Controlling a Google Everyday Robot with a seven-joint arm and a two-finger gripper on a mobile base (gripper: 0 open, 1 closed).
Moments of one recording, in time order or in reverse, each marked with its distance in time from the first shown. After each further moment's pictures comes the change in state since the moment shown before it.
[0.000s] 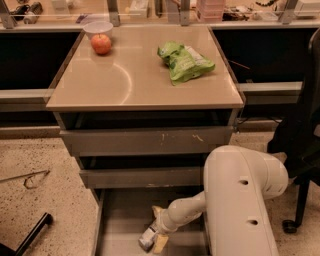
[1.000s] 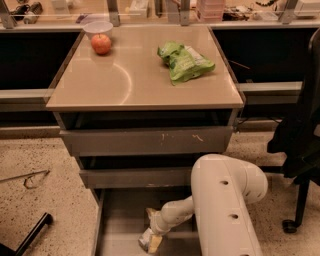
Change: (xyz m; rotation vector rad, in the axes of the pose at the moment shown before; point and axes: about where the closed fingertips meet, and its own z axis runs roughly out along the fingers) arm 0.001 -0.012 0.061 -0.011 -0.015 -0.042
